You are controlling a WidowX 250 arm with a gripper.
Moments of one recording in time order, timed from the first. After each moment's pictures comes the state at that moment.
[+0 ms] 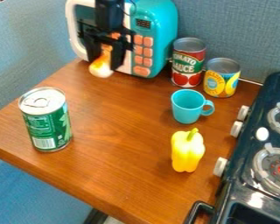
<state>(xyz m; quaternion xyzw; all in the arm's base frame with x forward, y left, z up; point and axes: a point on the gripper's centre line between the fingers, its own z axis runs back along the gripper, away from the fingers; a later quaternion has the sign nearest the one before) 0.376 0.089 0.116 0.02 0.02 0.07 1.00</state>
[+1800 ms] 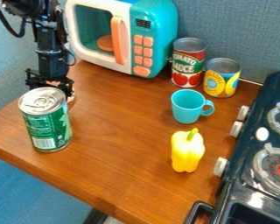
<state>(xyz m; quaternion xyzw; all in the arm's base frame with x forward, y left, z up) 0.320 0.175 0.020 -0.01 0.11 0.06 0.99</state>
